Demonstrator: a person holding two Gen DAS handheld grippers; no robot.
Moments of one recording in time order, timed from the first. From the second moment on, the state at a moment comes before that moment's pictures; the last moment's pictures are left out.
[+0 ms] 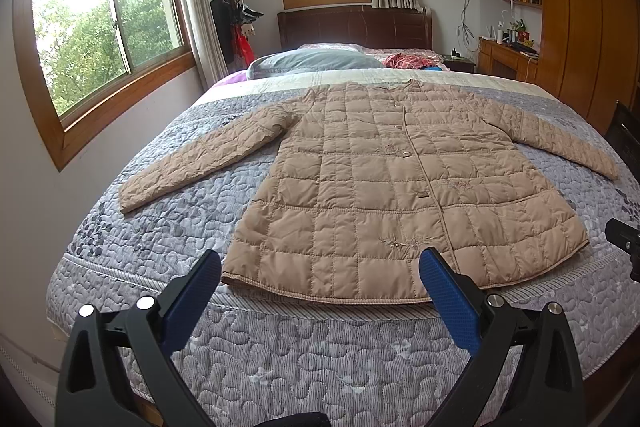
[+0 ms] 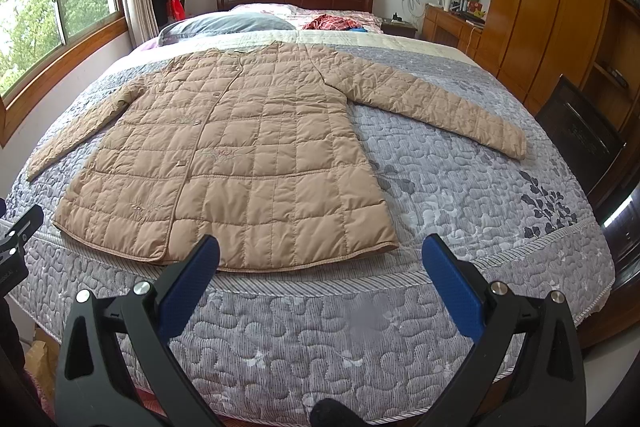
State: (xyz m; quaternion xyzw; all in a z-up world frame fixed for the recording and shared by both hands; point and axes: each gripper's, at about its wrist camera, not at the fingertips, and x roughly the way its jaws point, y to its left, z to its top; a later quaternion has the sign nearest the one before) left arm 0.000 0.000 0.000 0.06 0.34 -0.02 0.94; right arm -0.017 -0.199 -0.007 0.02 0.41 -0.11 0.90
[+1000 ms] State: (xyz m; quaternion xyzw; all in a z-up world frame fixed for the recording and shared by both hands) left arm 0.002 0.005 -0.004 0.06 0.34 -0.02 0.94; right arm -0.012 -0.193 -0.002 0.01 0.41 -0.10 0.91
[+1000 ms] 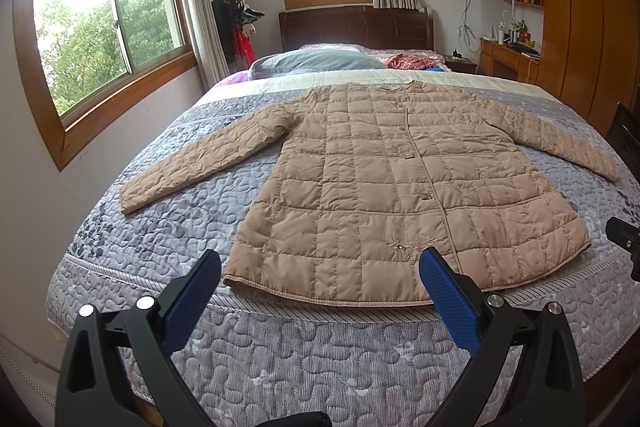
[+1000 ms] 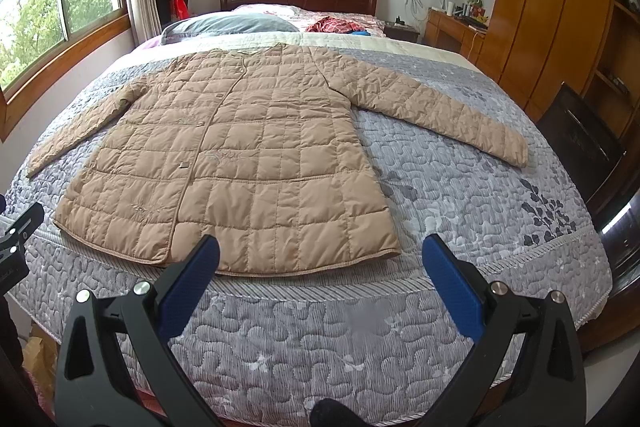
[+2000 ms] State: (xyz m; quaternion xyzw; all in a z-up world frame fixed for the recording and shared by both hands) left arm 0.244 -0.097 -0.044 0.06 0.51 -0.17 0.84; right arm 0.117 -0.513 -0.021 0.22 0.45 -0.20 0.84
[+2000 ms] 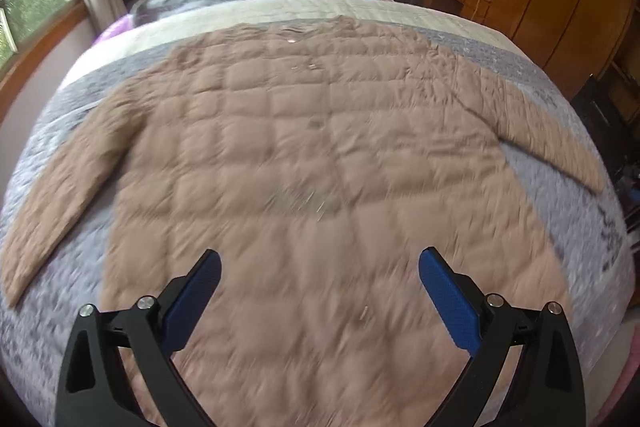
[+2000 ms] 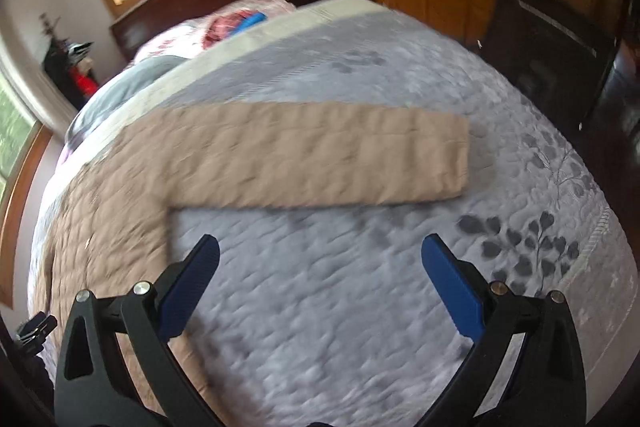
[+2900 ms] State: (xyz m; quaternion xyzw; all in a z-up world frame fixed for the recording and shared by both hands) left arm 0.373 -0.138 -0.112 -0.05 0.55 -0.22 0.80; right arm 0.158 -0.675 -0.126 0.38 0.47 -0.18 0.77
